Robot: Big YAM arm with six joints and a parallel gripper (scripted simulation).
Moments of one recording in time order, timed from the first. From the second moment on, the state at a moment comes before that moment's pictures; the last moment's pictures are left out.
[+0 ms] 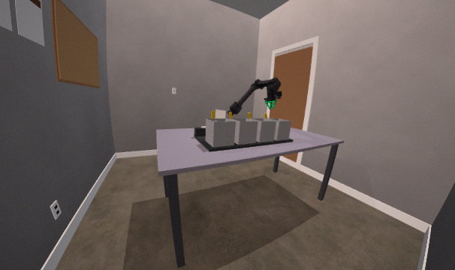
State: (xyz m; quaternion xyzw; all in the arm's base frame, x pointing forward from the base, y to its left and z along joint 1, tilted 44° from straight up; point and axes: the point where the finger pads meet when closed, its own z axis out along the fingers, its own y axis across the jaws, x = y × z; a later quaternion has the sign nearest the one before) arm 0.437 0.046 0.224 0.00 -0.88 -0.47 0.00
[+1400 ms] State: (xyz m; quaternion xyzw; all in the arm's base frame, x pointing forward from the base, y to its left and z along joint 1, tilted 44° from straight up) arm 0.511 0.060 0.255 -0.03 -0.93 -0.37 0.03
